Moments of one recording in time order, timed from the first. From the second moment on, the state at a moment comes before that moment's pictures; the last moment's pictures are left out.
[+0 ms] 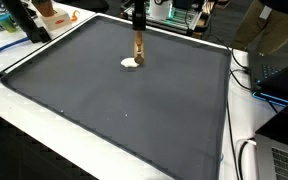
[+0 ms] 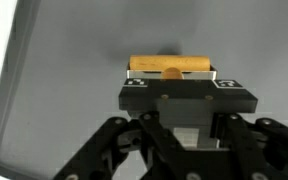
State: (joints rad) arm 0.06 -0.05 0.15 -2.26 -0.06 2.23 1.33
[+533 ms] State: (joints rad) arm 0.07 0.08 0.14 -2.17 -0.10 2.22 1.39
